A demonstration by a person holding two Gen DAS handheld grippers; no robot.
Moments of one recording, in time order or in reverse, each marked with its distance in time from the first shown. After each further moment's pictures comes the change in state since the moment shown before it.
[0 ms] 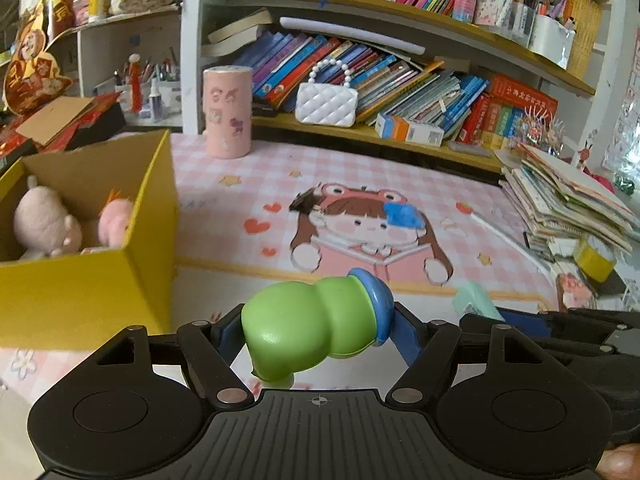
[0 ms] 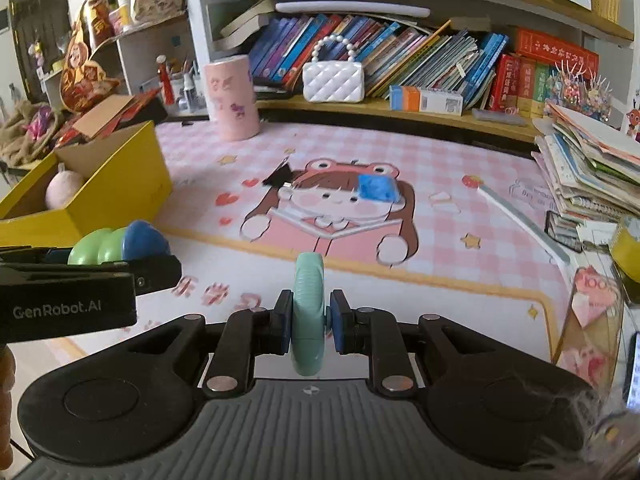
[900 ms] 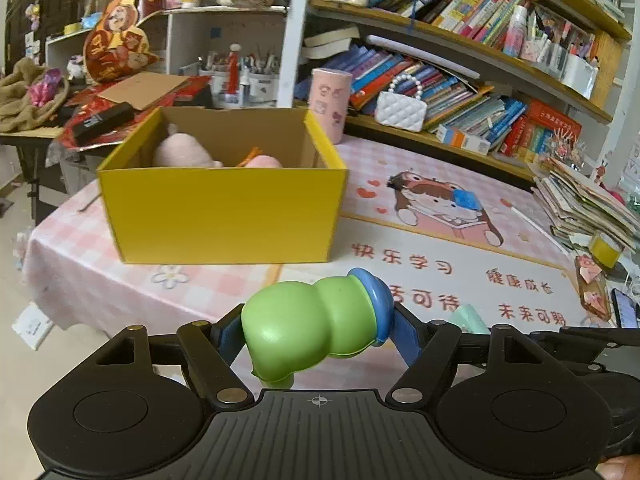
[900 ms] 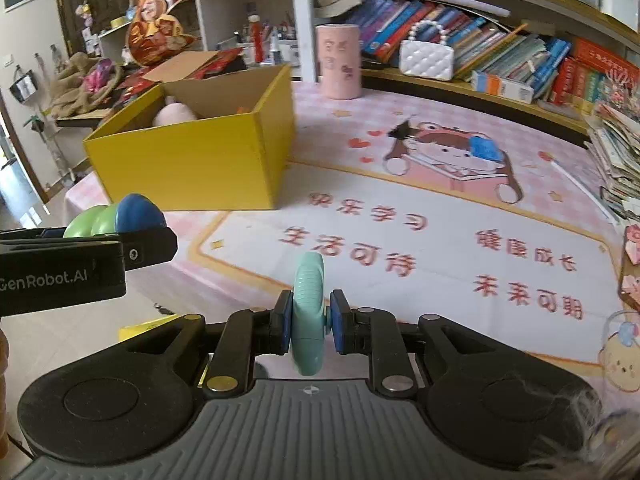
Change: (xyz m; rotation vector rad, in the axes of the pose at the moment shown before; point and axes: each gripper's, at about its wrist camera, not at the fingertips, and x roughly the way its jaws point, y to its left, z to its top) left arm -0.114 0.118 -0.073 -0.088 -0.033 0.066; right arm -0.048 0.154 -0.066 -0.079 0.056 0.079
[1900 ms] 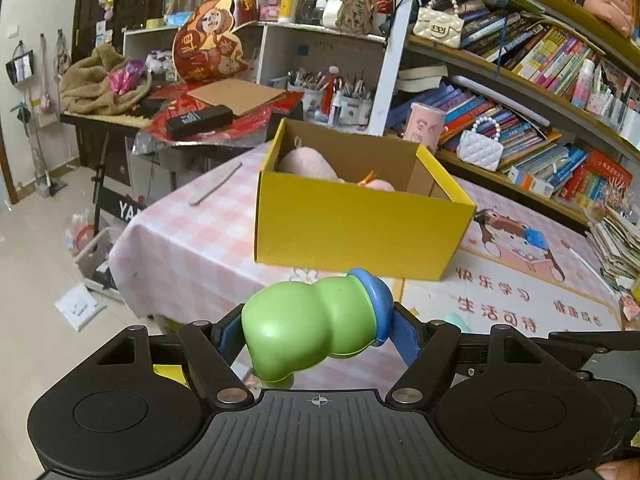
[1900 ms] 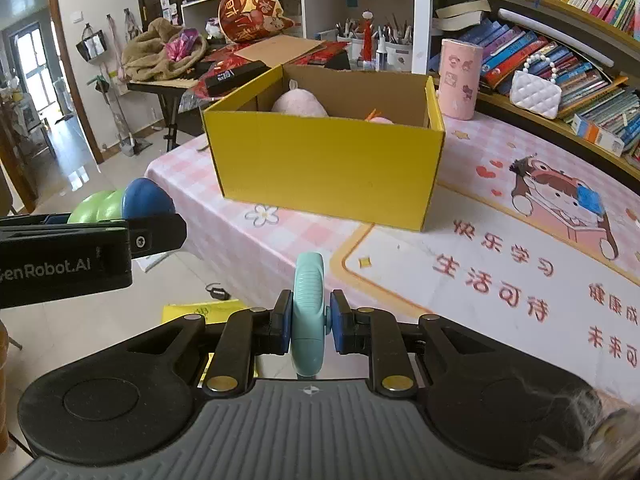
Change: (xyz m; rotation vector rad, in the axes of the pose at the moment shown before) left arm -0.042 0.099 -0.006 -0.111 -0.070 0.130; right arm 0.025 0.110 0.018 -0.164 0.008 0.144
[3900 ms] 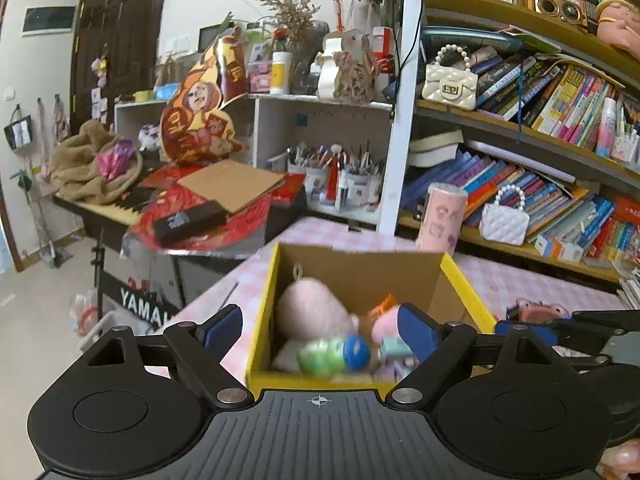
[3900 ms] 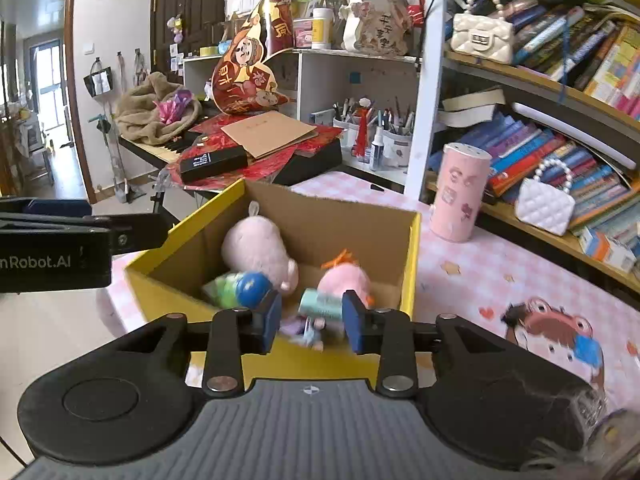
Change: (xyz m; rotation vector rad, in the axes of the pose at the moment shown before) left arm 0.059 -0.014 0.109 0.062 -0.166 0.051; right arm 0.043 -0.047 0.119 -0.091 -0.191 -0.019
